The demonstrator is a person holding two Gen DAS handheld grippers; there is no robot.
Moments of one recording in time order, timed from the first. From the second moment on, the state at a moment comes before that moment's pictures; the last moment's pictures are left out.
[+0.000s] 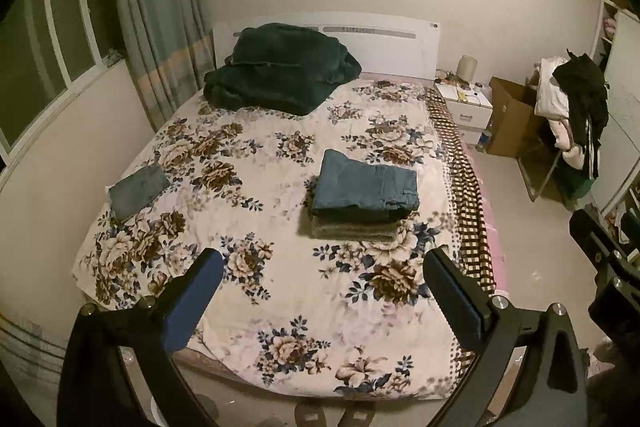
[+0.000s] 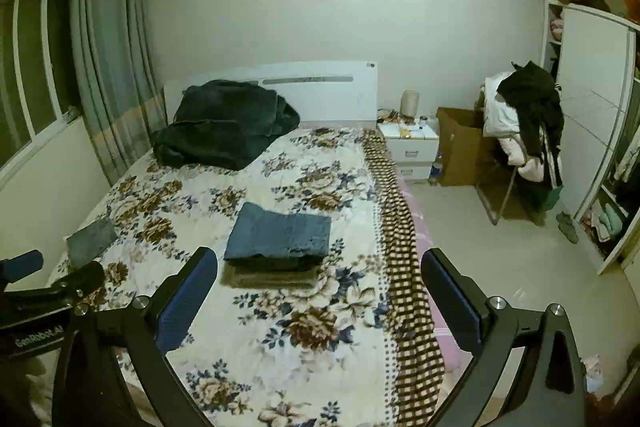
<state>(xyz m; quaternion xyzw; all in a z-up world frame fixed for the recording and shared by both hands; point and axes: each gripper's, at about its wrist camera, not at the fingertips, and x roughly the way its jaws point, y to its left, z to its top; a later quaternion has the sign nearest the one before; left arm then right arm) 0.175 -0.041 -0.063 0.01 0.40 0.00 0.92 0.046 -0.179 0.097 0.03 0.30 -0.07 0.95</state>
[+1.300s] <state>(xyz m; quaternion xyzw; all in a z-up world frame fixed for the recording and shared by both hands) 0.179 -0.026 -0.055 0.03 0.38 0.00 0.93 0.071 -0.169 0.076 0.04 0.33 -0.08 0.94</state>
